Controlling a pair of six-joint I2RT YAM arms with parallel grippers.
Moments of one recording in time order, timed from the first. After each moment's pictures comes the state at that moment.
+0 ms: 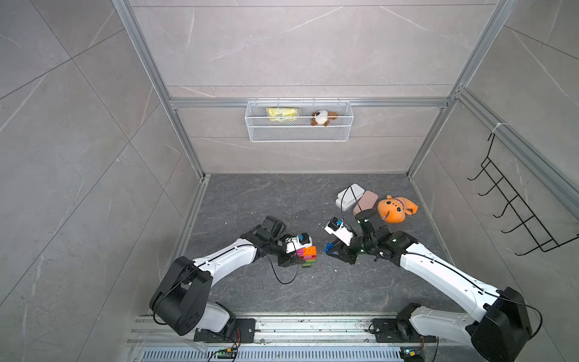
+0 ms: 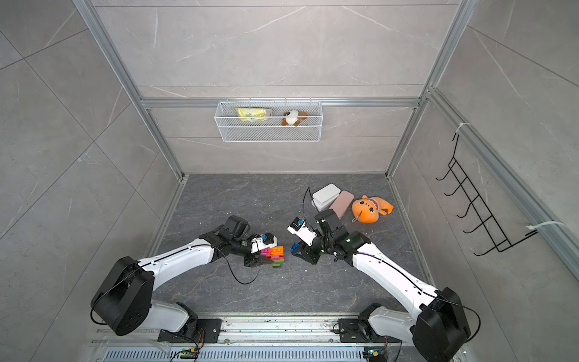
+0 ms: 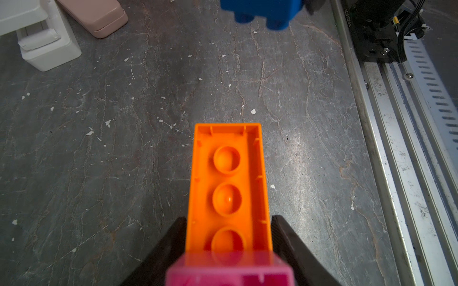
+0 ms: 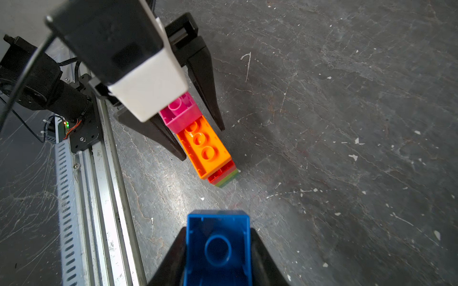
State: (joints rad) left arm -0.60 1.43 0.79 -0.29 0.66 0.73; right arm 0.59 1.21 0.89 -0.55 -0.49 -0.26
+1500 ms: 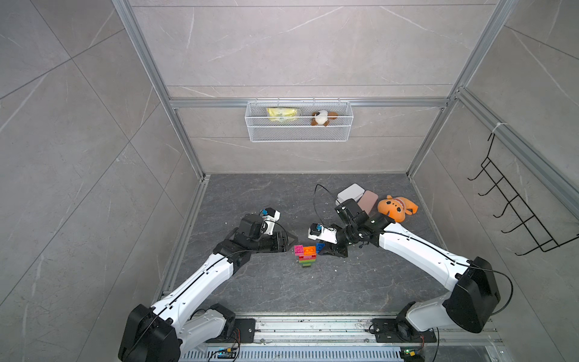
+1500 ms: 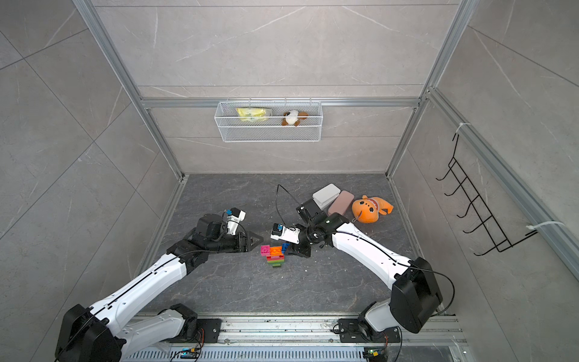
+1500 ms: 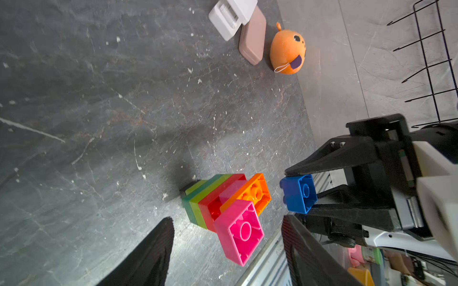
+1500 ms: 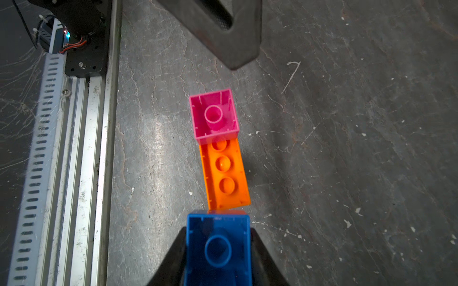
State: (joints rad) left arm -0.51 1.11 0.75 -0.34 0.51 -0.57; right arm 0.65 1.47 1.18 -0.78 -0.50 -0.73
